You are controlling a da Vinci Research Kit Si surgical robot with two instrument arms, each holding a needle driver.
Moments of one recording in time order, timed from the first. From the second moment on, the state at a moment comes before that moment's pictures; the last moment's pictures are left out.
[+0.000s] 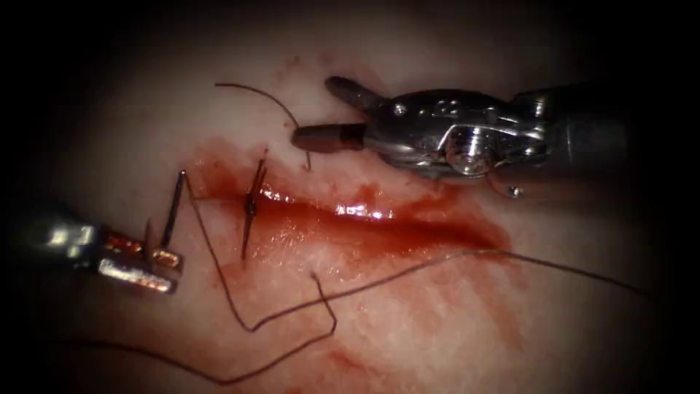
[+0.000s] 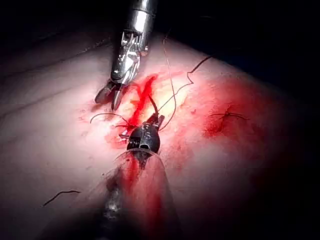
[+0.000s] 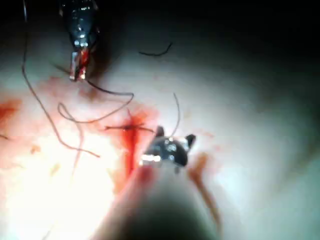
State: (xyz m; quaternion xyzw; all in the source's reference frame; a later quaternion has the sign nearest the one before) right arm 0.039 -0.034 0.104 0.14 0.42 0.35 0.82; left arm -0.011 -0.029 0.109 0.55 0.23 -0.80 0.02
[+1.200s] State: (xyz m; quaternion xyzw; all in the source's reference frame) right arm 0.039 -0.033 0.105 0.18 0.44 0.39 0.79; left arm -0.011 -0.029 0.109 0.55 0.24 -0.80 0.03
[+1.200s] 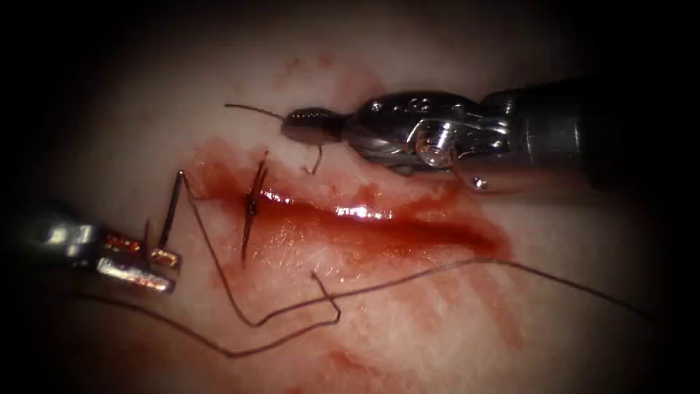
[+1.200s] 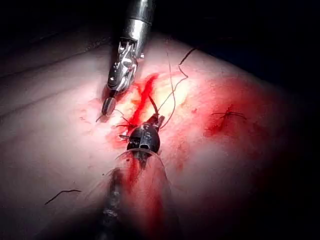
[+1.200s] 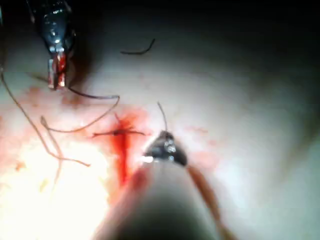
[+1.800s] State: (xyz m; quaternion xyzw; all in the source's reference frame) right arm 0.036 -0.031 0.101 0.15 0.48 0.40 0.77; left arm -0.011 -0.029 0.109 0.55 0.23 -0.80 0.03
